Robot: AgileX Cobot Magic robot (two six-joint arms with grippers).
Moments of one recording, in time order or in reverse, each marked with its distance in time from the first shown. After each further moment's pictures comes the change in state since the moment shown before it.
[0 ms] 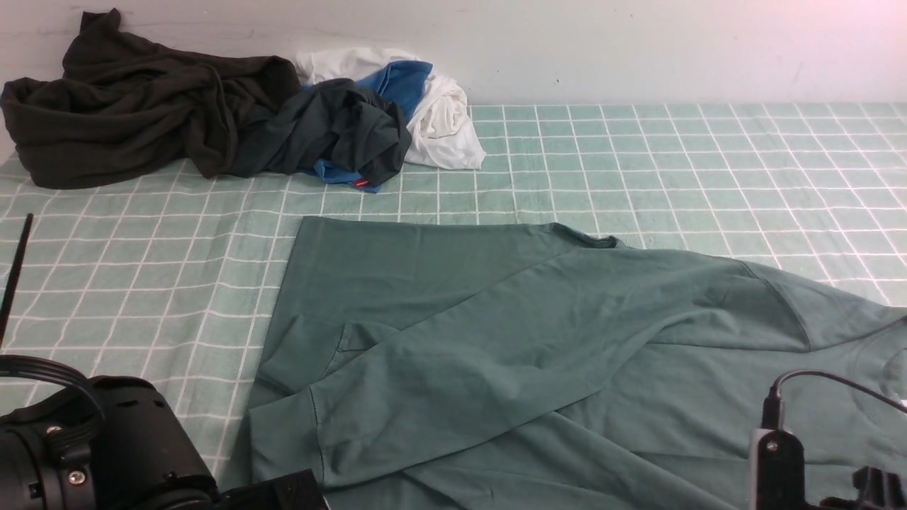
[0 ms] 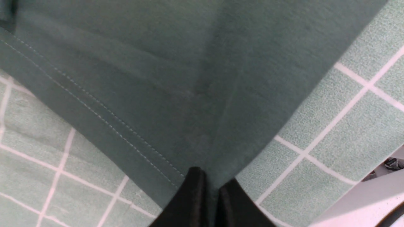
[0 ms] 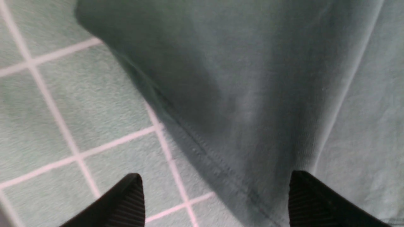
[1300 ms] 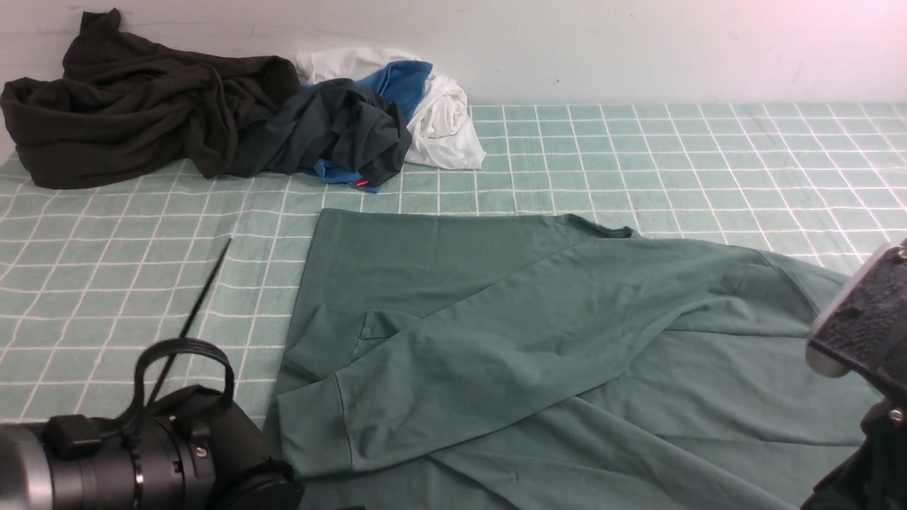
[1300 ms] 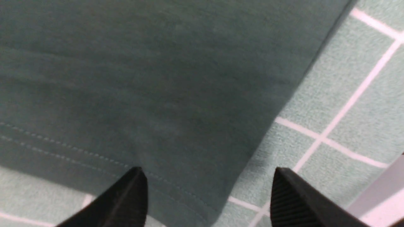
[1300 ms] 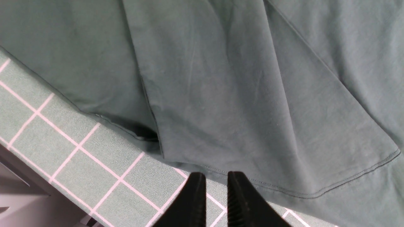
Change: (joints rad) right arm 0.000 -0.151 -0.397 0.144 0.396 0.448; left arm 0.003 0.209 0.003 -0.133 -0.133 0.167
